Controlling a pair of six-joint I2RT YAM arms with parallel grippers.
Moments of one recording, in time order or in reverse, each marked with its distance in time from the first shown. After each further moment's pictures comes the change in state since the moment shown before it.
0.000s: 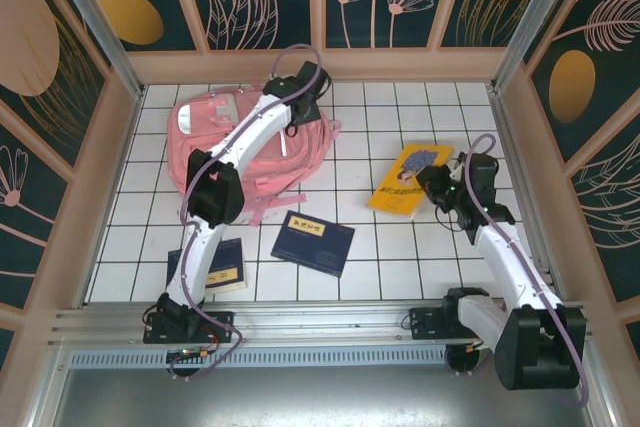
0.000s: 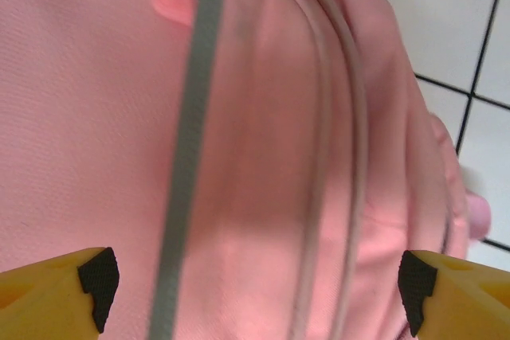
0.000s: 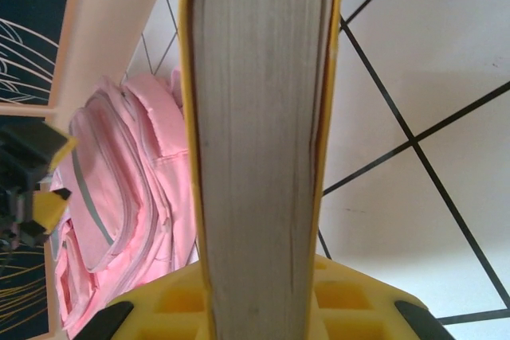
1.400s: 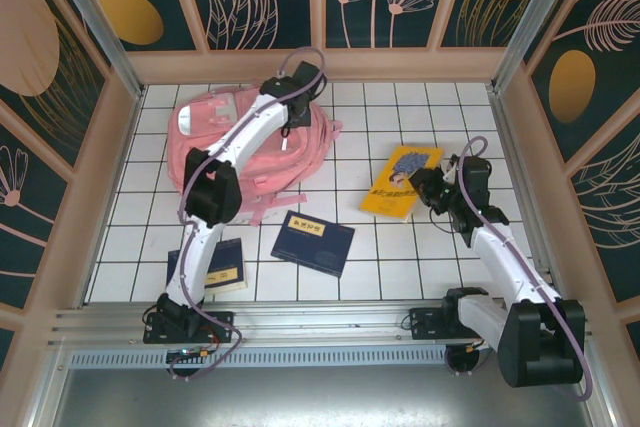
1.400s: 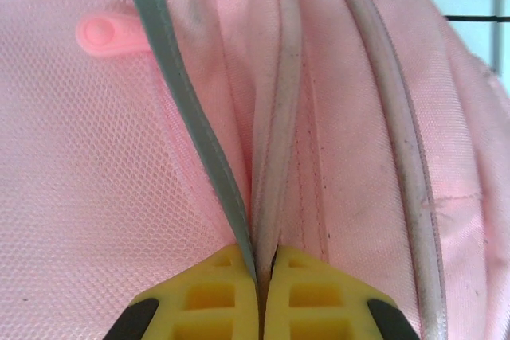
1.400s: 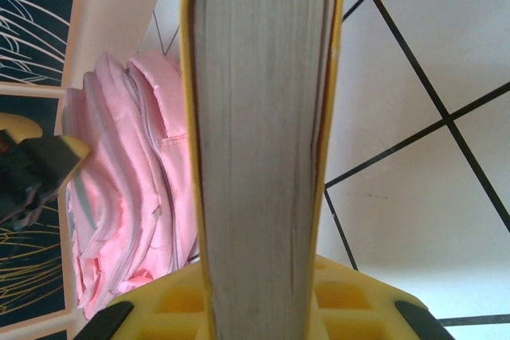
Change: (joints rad) left arm 0.015 -0.055 -0.065 0.028 0.066 0.338; right arm 0.040 0.006 -0.039 0.081 -0.024 0.038
